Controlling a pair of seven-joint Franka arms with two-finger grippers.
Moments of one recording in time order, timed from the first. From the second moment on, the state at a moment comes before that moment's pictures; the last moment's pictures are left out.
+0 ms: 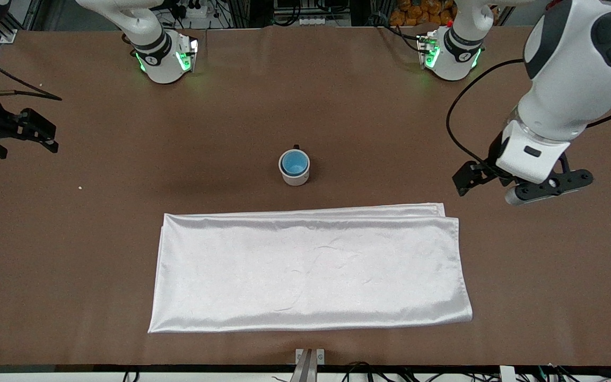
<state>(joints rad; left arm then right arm) -0.12 0.19 -0.20 -1.49 0.07 1.81 -0.56 0.03 -0.02 -0.01 -1.60 -0.03 1.67 -0.12</state>
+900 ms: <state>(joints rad) -0.02 0.10 -0.16 -1.52 0.05 1.67 -0.20 0.00 0.00 -0.01 -1.60 -0.04 1.67 -0.12</state>
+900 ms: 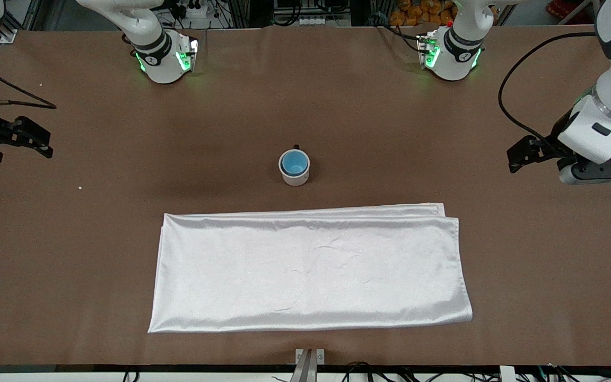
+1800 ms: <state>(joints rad) 0.04 0.05 -0.14 -1.57 0.02 1.67 -0.14 0.00 0.01 -0.01 -1.59 0.03 1.66 -0.10</state>
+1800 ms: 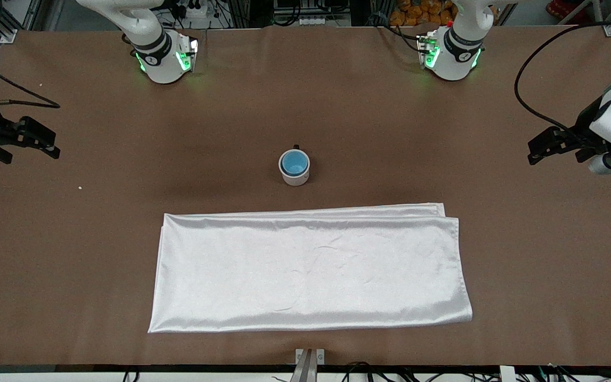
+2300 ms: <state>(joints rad) 0.04 0.01 -0.14 -1.58 0.02 1.67 -0.09 0.00 0.01 -0.01 -1.59 0.03 1.65 -0.09</state>
